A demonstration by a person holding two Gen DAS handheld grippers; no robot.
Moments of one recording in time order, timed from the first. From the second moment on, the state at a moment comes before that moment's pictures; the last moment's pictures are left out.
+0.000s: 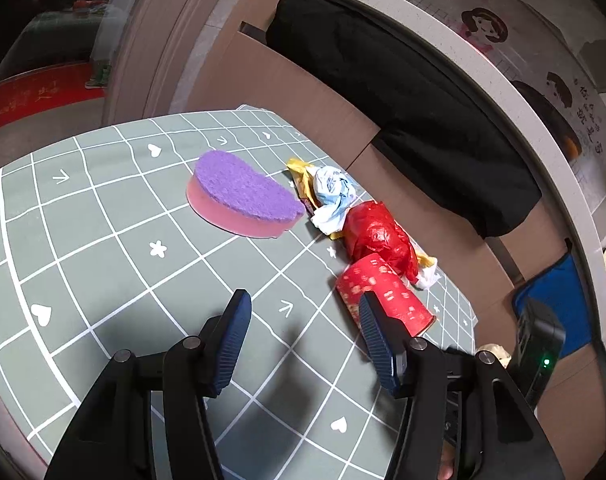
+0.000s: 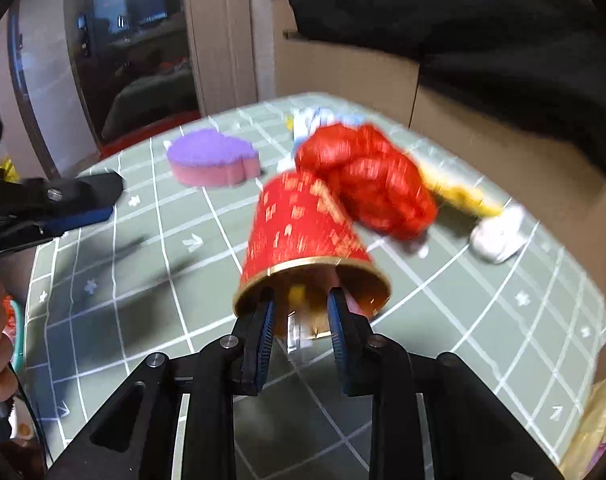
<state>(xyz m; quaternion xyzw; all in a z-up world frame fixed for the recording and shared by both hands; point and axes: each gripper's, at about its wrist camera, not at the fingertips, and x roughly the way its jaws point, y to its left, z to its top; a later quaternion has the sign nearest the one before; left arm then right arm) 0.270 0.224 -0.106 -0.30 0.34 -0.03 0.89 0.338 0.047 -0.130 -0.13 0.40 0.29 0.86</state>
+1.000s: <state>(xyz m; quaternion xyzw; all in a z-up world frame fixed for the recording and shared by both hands) 0.330 0.035 -0.102 -0.01 0.33 0.08 0.94 0.288 -0.141 -0.099 0.03 0.36 0.19 0.91</state>
